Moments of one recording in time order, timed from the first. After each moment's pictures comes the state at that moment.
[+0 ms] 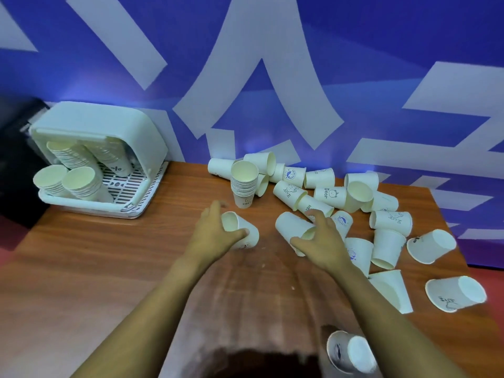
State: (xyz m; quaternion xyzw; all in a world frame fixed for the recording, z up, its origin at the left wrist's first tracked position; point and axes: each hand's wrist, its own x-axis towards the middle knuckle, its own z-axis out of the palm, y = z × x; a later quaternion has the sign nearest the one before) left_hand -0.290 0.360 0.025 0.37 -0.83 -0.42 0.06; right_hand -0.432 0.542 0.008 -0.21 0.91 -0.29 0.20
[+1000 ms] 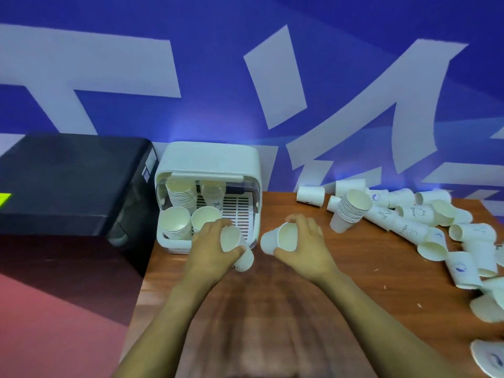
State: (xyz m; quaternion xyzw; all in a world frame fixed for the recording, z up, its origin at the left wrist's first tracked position) left_hand -0.096 0.058 0.034 0.29 -0.86 -0.39 0.11; right_hand -0.215 0.227 0.048 -0.28 0.90 -0.32 0.13
